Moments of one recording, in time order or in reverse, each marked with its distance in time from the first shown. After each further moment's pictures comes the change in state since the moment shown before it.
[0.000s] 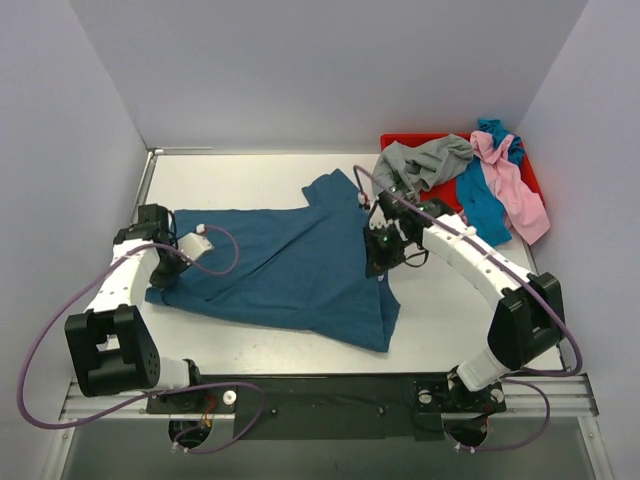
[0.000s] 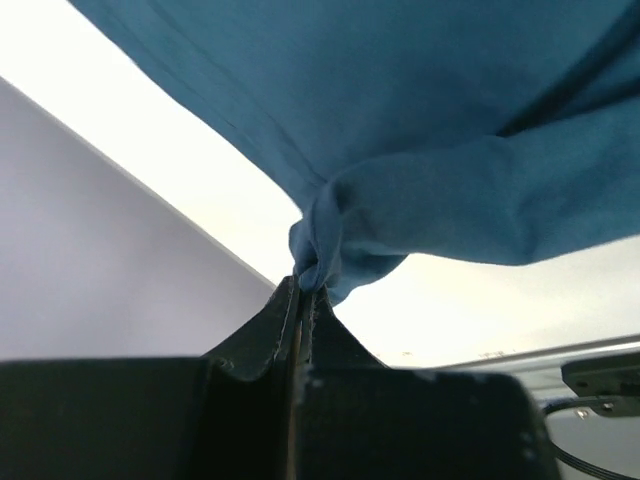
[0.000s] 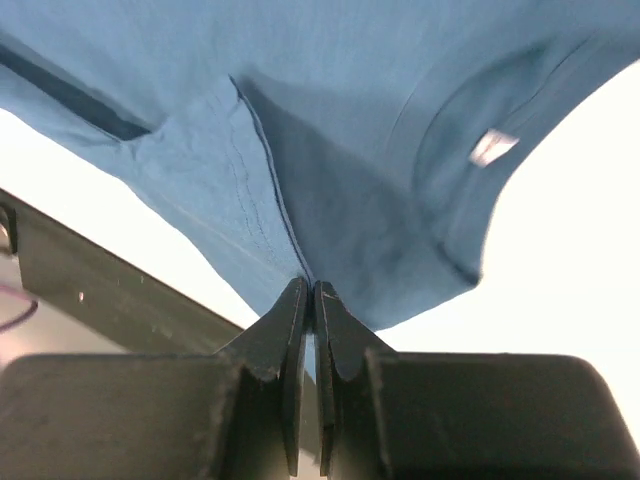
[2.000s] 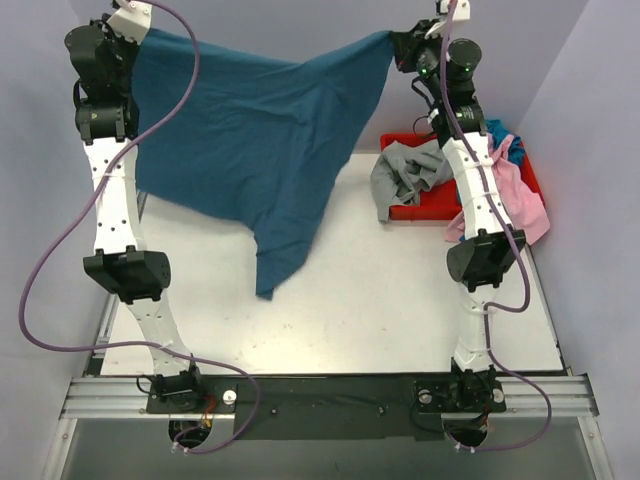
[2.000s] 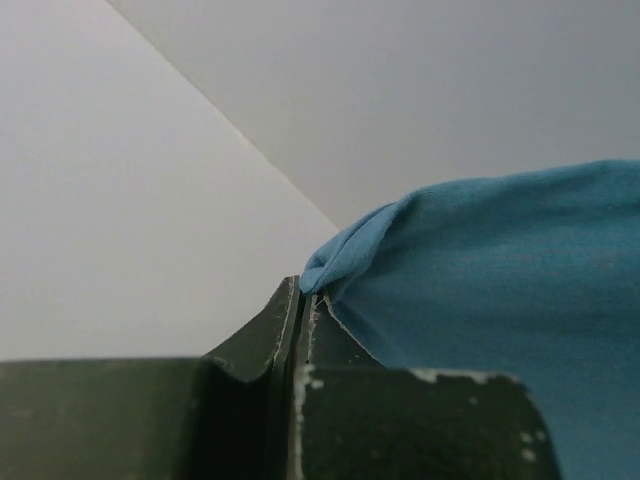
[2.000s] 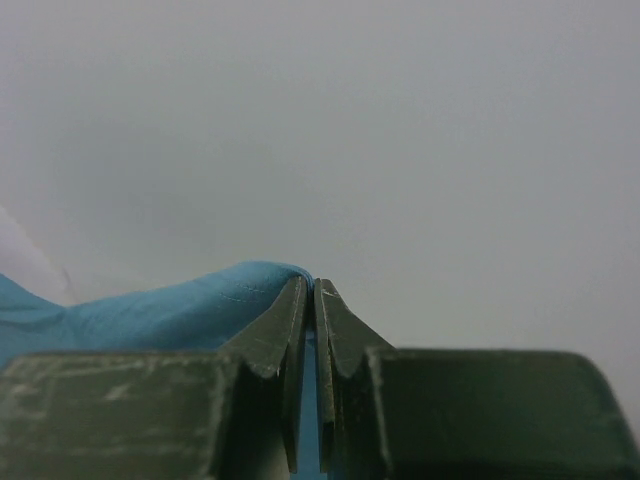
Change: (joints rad) left arm -0.040 0.667 1.612 0.485 0.032 -0.372; right arm -0.334 0.628 1.320 0.837 0.055 -0.003
